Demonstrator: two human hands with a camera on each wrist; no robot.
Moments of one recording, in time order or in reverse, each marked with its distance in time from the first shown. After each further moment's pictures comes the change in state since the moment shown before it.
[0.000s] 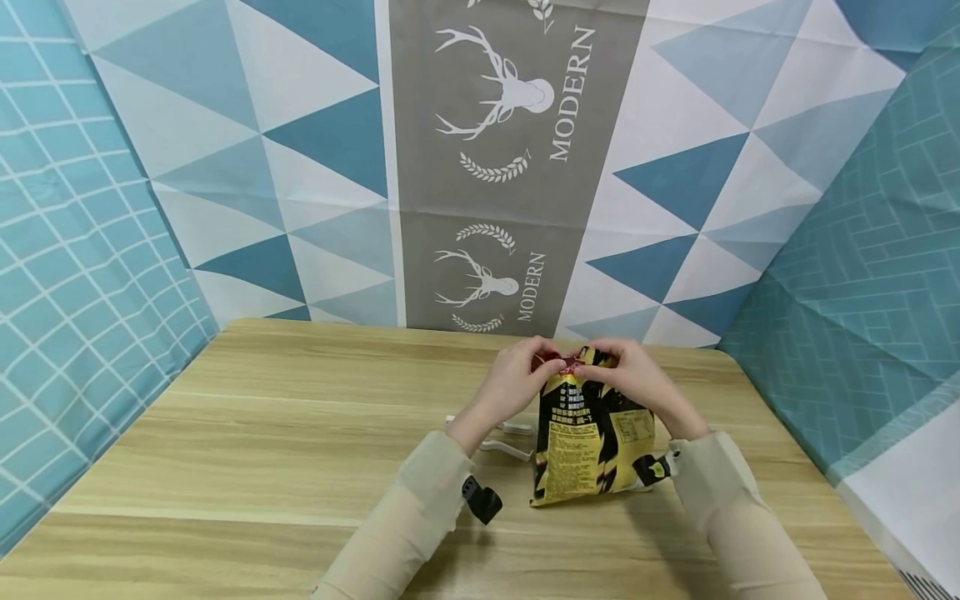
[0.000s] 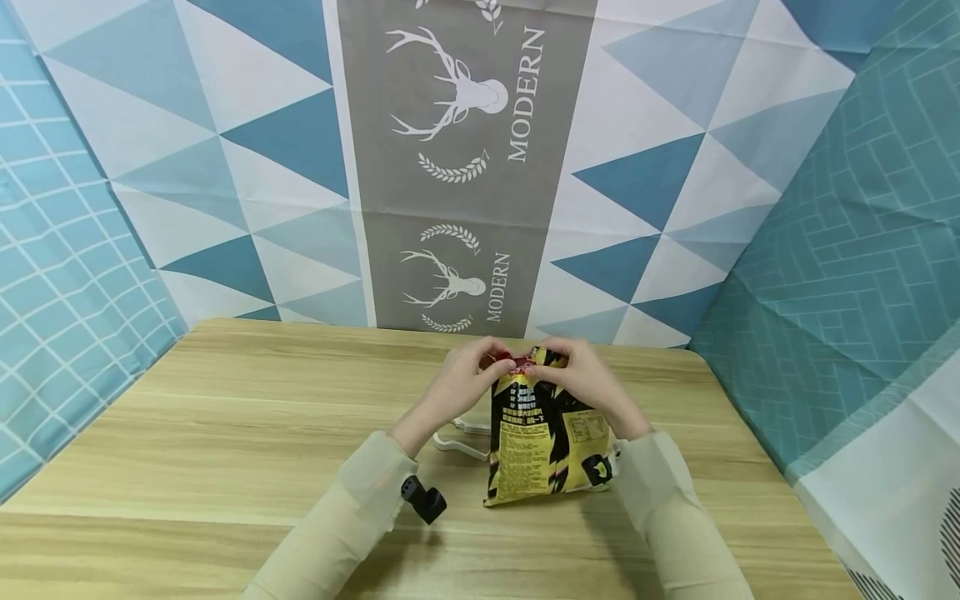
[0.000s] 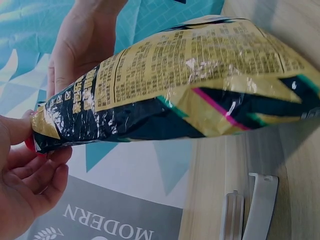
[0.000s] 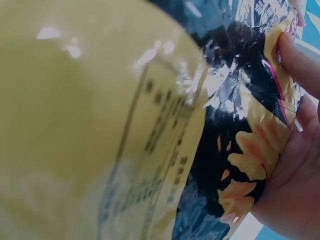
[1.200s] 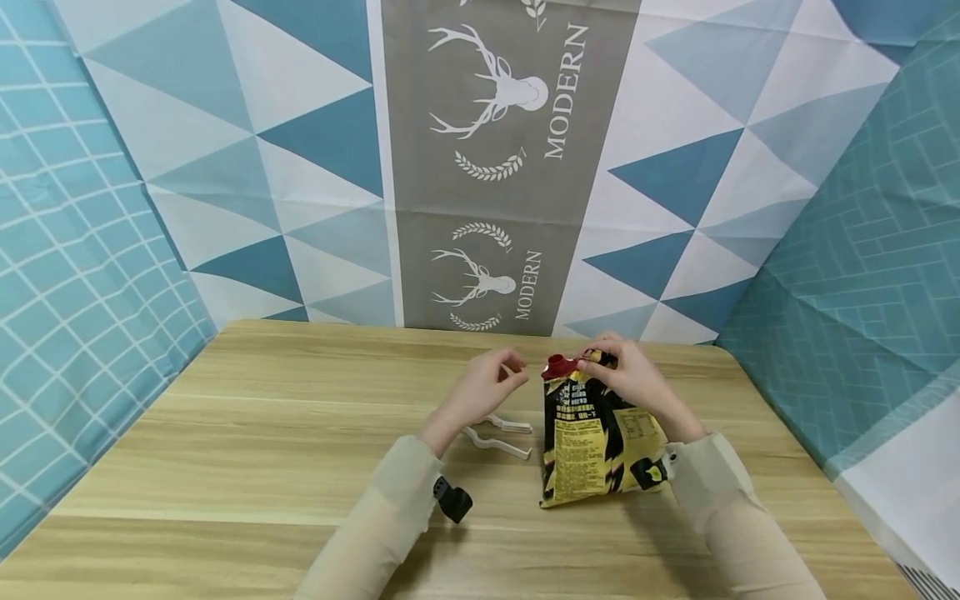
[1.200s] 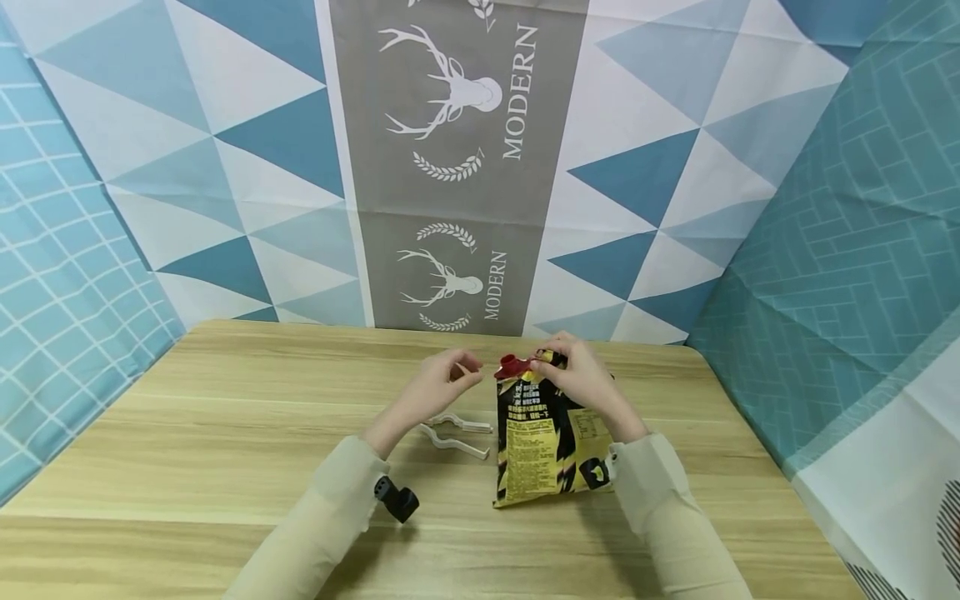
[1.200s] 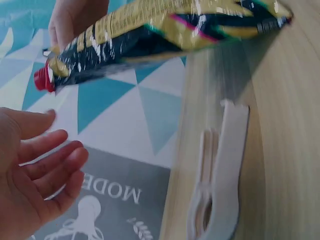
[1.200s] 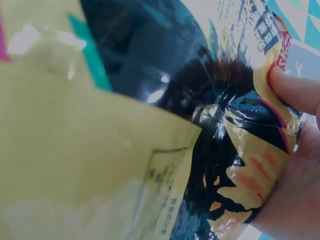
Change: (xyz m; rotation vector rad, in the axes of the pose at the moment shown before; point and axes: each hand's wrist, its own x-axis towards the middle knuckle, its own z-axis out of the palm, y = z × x) left_hand -0.012 -0.038 -0.011 0.050 -0.054 -0.035; right_hand -0.003 0.002 0.005 -0.171 0.112 -0.083
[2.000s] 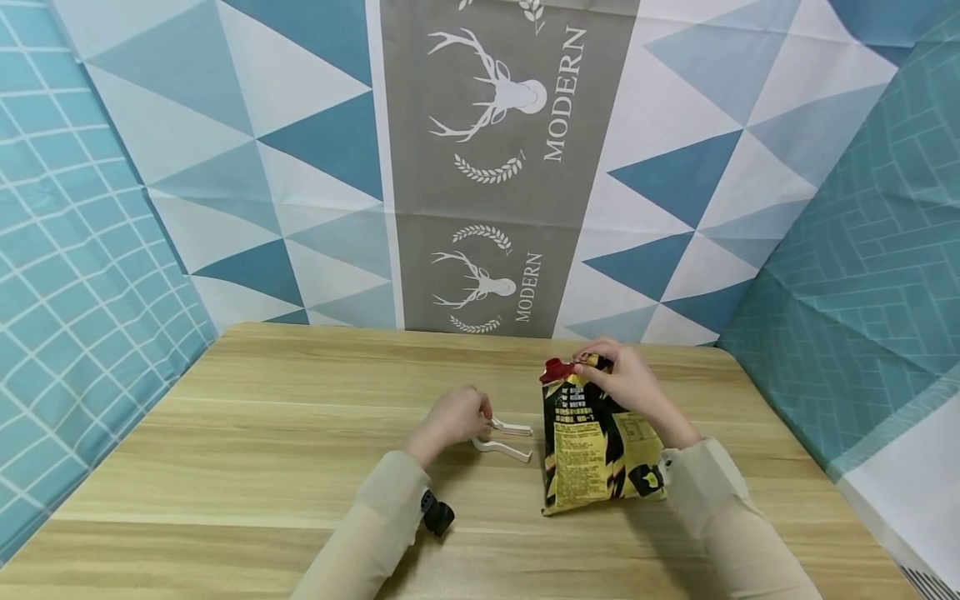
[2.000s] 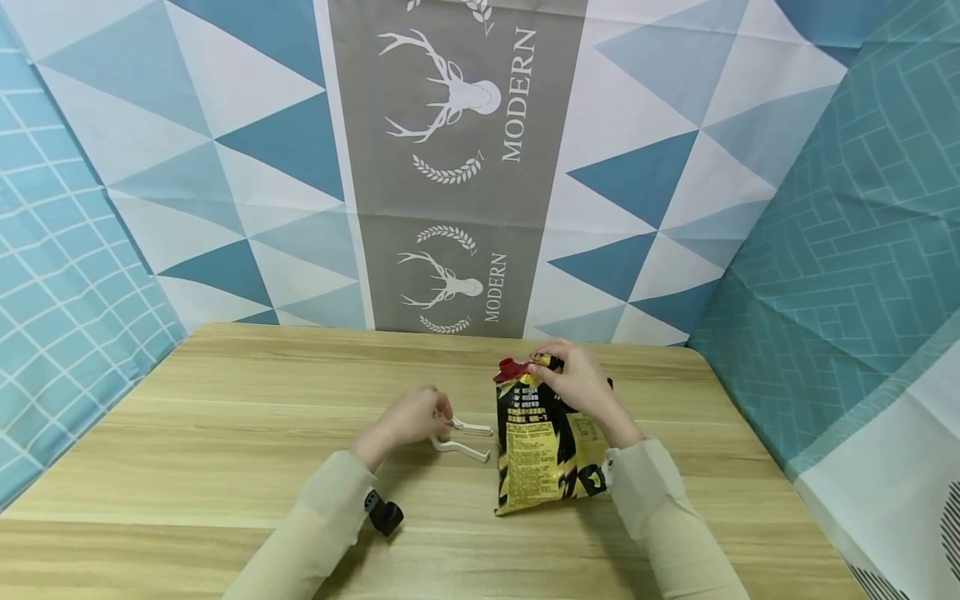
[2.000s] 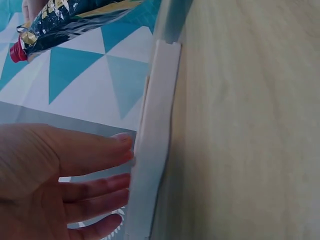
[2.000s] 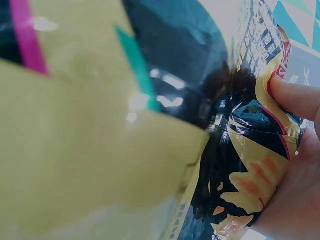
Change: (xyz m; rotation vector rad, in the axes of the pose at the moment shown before) left_hand -0.024 -0.039 0.005 0.360 -0.225 -0.119; right_hand 0.001 0.003 0.009 0.014 0.047 0.004
